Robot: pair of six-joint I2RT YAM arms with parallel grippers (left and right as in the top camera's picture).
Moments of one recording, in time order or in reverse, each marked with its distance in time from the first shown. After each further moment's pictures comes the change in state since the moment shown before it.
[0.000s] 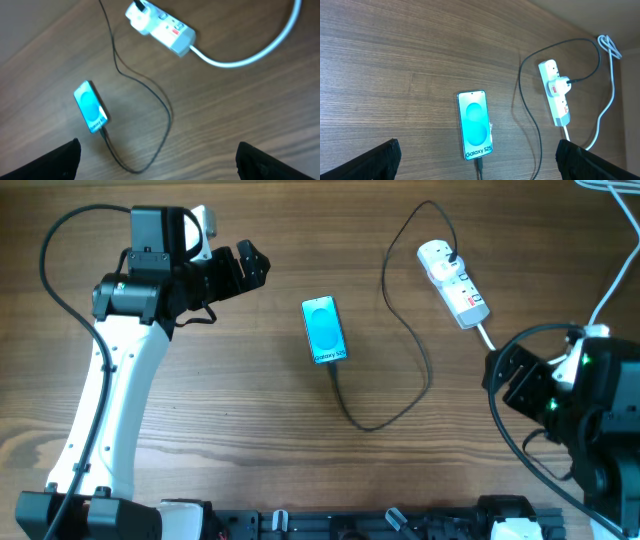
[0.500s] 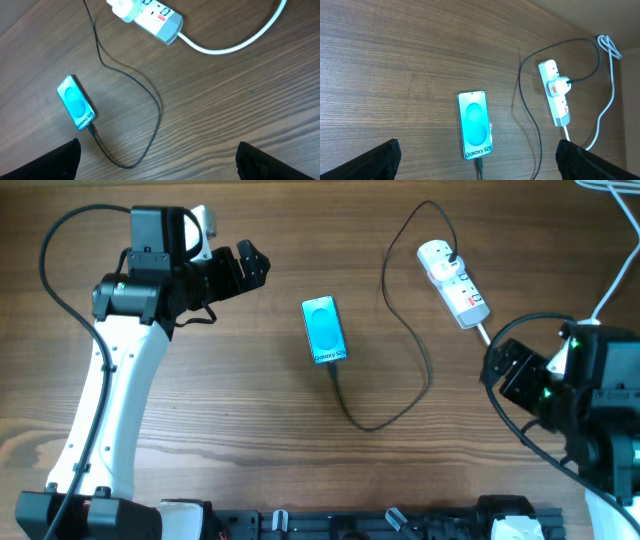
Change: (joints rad) left arm 0.000 0.000 0.000 0.000 0.000 0.000; right arm 0.002 0.070 -0.006 0.002 0.023 0.012
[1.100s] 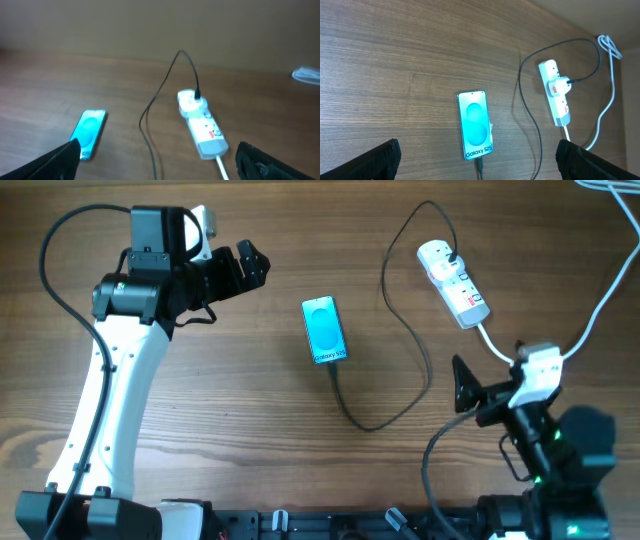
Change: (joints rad) left arm 0.000 0.000 0.000 0.000 -0.001 0.000; right arm 0.003 -0.538 -0.668 0.840 -0.218 -0.587
